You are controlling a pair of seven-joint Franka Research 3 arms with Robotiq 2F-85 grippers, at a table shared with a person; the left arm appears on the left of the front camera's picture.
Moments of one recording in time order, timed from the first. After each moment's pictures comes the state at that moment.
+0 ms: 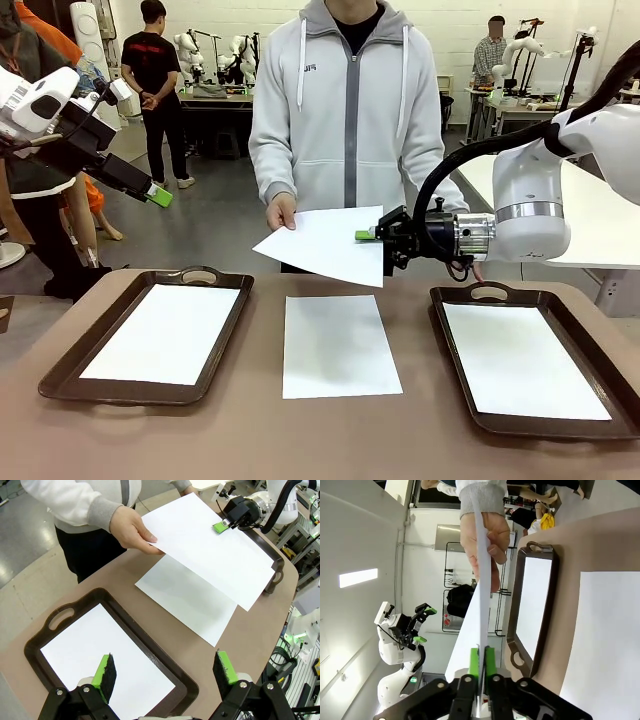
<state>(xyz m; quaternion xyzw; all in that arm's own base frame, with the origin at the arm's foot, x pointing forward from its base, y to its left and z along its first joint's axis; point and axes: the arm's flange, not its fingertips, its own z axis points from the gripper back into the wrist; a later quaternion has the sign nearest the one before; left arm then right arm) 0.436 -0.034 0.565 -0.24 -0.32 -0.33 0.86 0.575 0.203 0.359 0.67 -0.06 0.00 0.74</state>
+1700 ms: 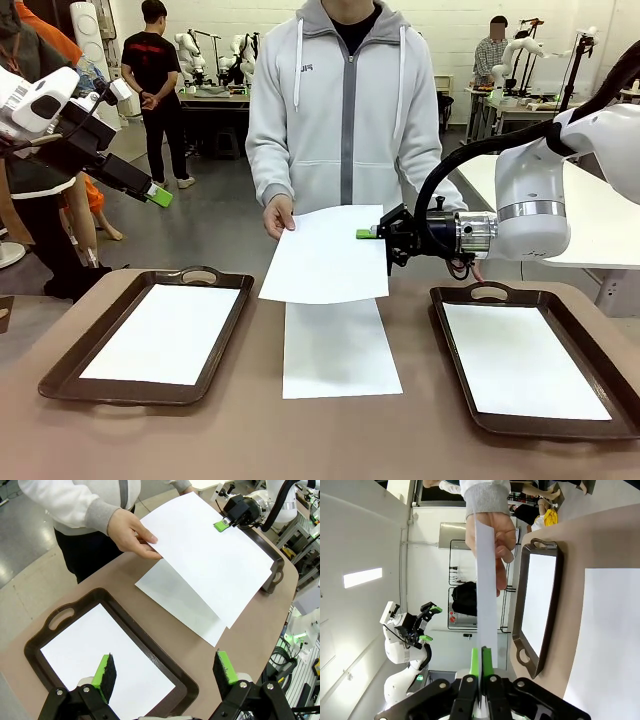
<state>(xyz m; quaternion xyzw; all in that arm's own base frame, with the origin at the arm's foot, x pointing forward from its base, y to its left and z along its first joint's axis) 0.436 -0.034 0.565 -0.24 -0.32 -0.33 0.86 0.578 0.201 0.361 0.68 -0.04 0.00 0.73</state>
